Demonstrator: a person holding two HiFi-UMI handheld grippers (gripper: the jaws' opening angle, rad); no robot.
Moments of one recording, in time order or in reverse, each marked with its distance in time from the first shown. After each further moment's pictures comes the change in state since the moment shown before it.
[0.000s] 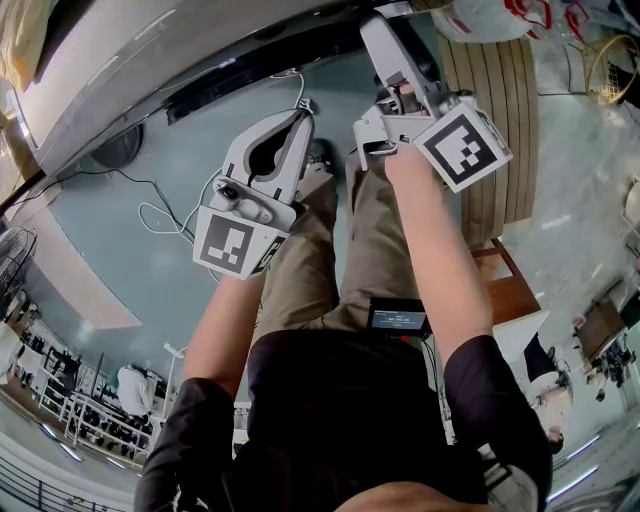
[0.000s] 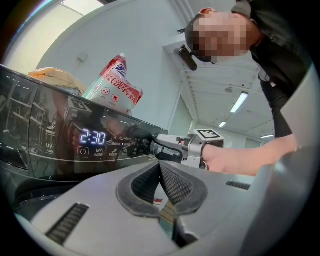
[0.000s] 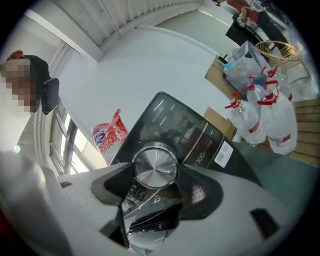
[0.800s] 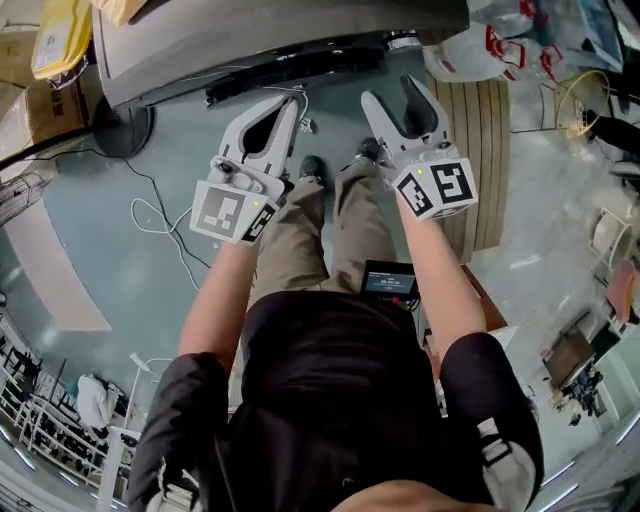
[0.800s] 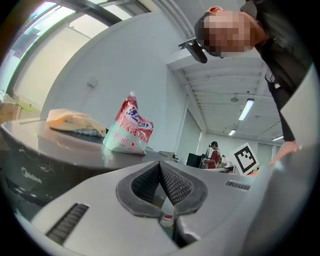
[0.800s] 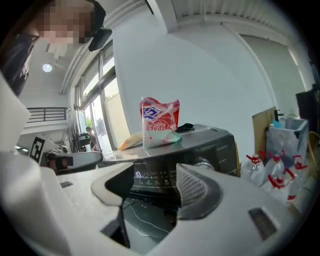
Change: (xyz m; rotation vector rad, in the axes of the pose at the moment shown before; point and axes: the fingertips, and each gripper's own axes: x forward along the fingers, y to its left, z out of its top) left arm -0.078 0.023 0.102 0.005 -0.175 0.097; right arm -0.056 0.108 -0.025 -0.699 0.167 0.023
